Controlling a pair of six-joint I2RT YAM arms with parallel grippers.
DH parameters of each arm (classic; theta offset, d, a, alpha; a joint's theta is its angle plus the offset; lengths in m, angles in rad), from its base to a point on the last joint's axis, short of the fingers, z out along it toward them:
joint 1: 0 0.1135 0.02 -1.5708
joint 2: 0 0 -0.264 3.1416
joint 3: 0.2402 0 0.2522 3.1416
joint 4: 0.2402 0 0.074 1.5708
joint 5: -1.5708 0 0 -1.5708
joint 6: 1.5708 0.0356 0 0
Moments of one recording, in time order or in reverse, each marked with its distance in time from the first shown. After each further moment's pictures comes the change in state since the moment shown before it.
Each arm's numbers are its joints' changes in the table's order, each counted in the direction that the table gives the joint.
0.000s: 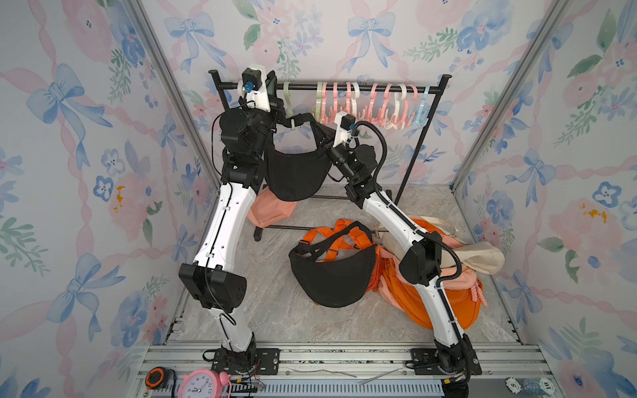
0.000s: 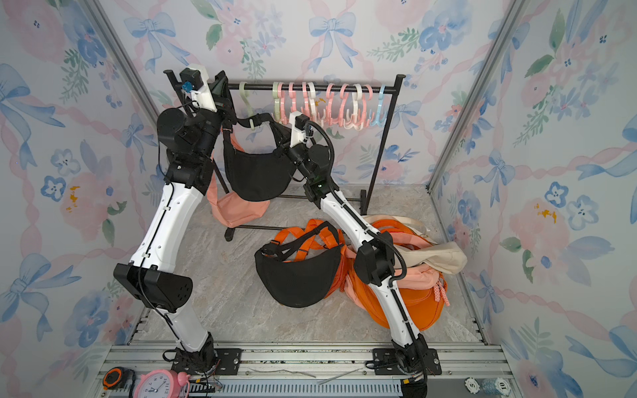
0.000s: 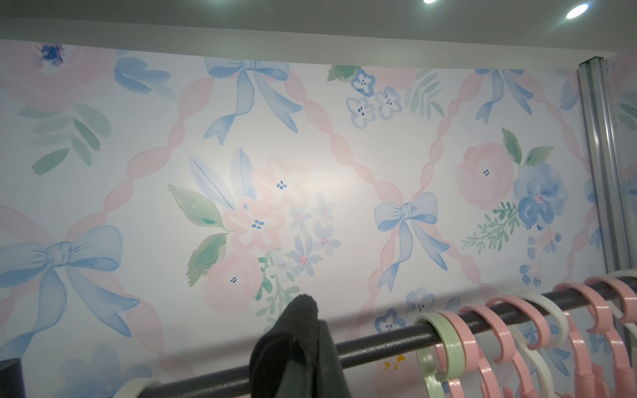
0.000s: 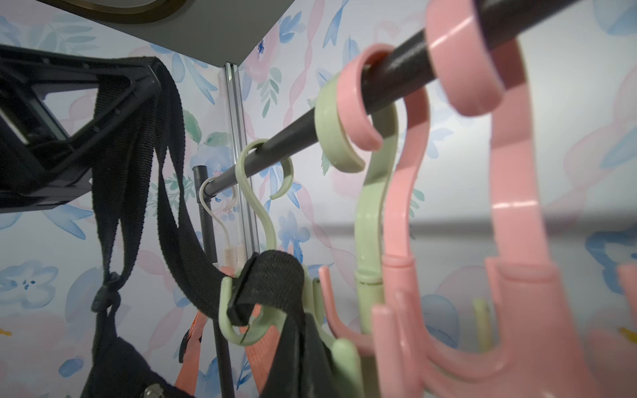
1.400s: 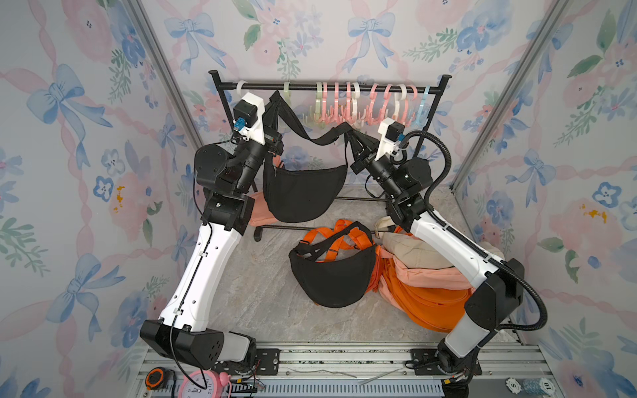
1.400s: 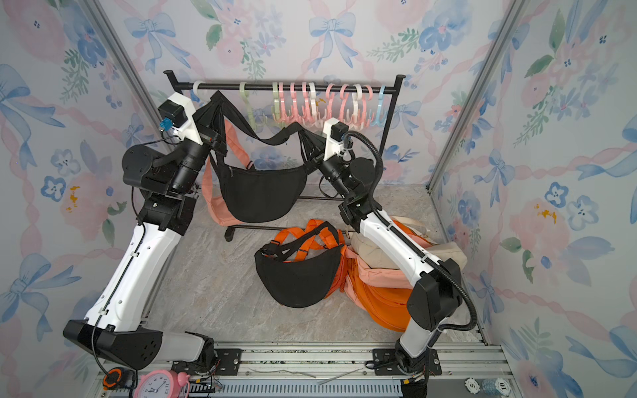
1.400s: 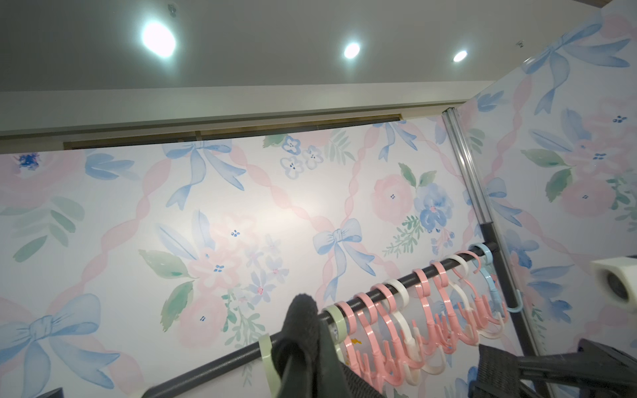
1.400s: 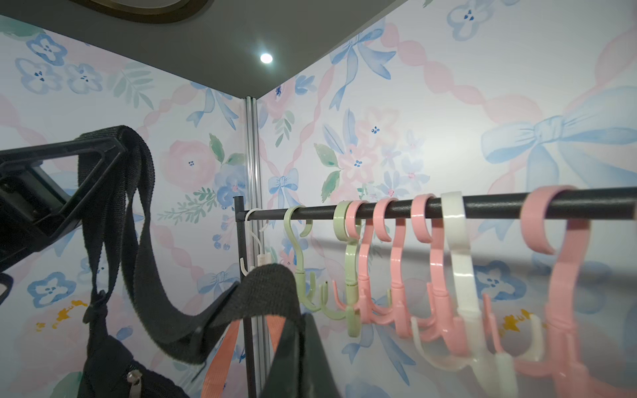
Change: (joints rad) left arm -0.077 -0.455 -0.512 -0.125 -0.160 0.116; right arm -0.033 -0.734 -0.885 -0.140 0.019 -0.080
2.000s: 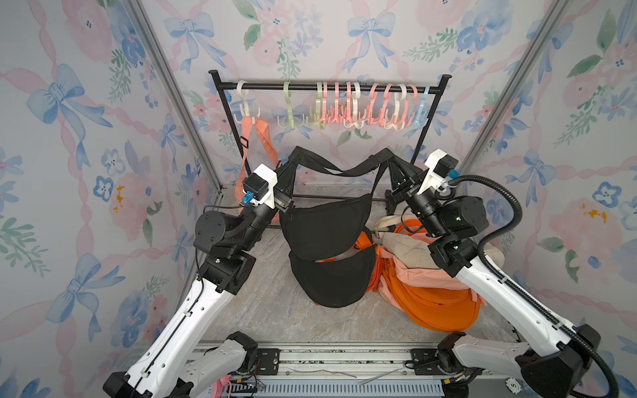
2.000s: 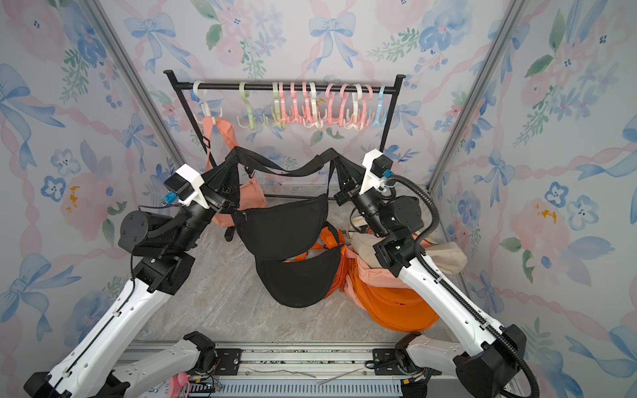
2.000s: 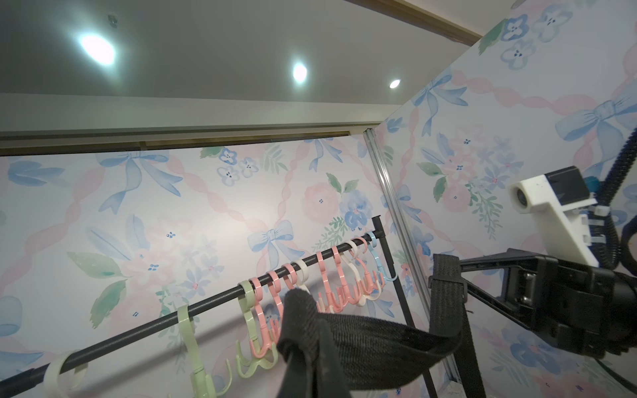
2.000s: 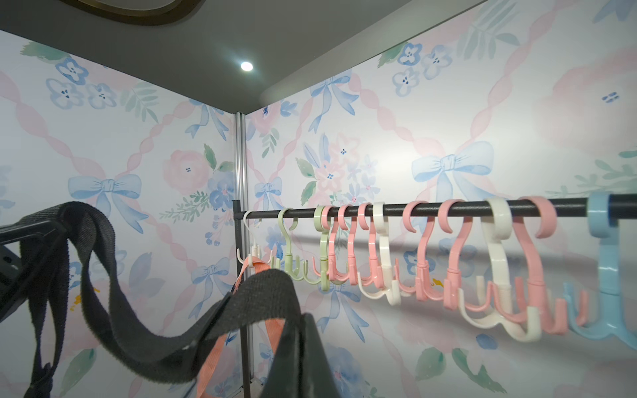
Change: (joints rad) left arm -0.234 -0.389 -0.472 -0.080 0.026 0.056; right arm 0.000 -0.494 -0.420 0.071 -0.098 -0.064
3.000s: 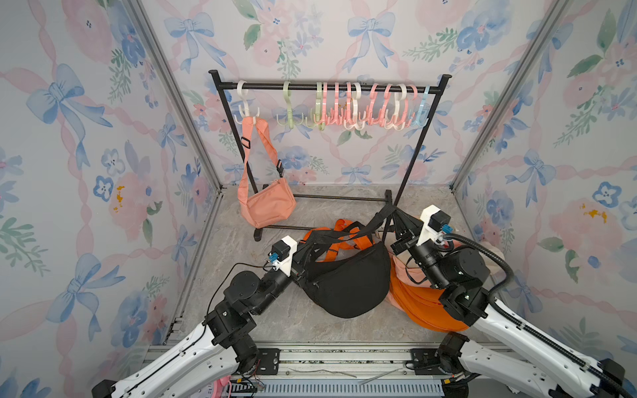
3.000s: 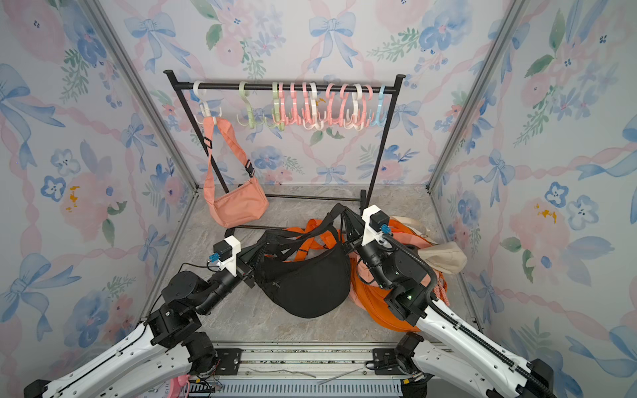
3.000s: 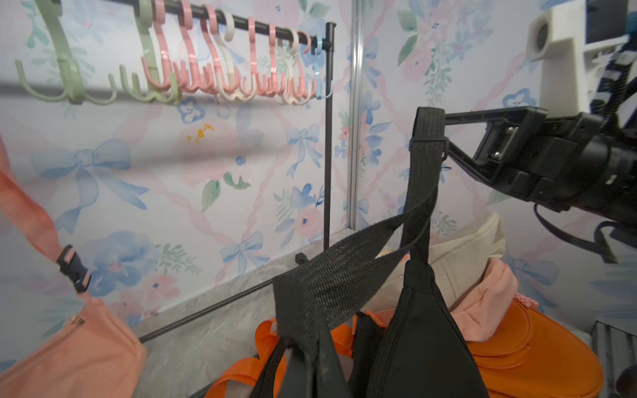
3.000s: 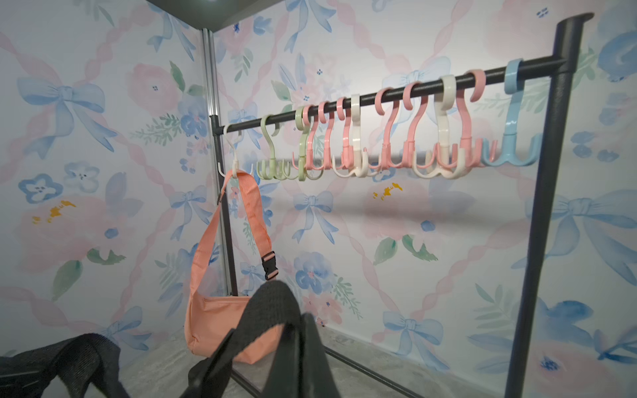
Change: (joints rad) left arm -0.352 -0.379 -0.617 0.249 0.409 -0.222; right arm 0.187 -0.291 -0.426 0.094 -0.322 -0.117
